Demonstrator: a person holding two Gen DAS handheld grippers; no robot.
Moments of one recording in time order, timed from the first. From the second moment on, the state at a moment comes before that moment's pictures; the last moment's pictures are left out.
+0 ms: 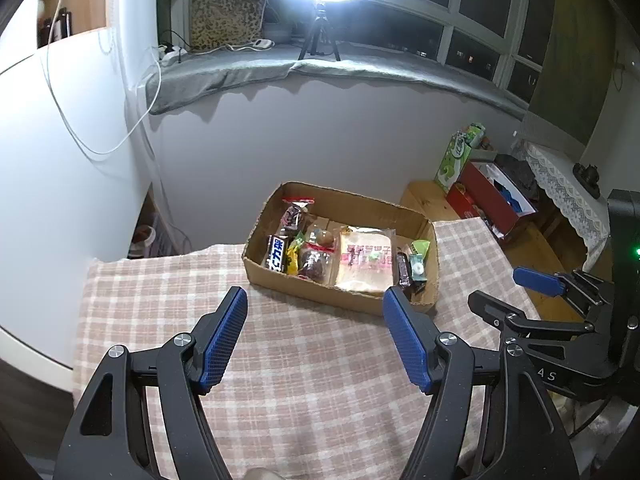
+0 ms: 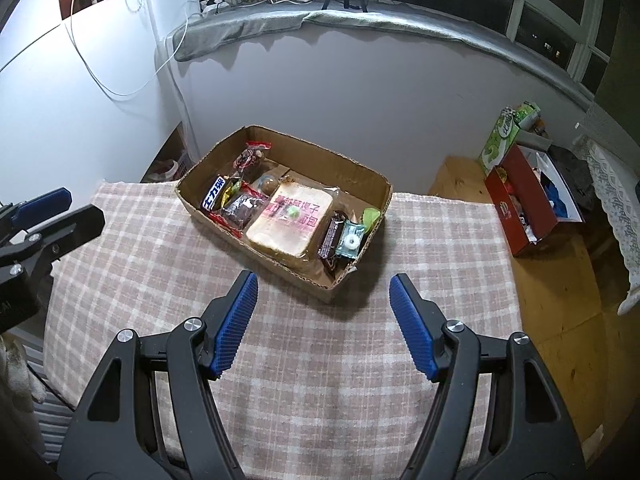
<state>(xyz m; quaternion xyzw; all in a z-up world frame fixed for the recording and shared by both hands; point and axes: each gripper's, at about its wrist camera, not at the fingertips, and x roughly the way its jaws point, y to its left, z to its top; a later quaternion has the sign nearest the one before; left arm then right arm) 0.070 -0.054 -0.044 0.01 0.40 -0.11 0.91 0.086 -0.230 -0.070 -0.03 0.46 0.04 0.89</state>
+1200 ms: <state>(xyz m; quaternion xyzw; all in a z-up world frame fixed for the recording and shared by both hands) 0.062 -0.056 -0.039 0.00 0.40 -0.10 0.91 0.077 -0.232 -0.066 -0.03 0.45 0.03 0.89</state>
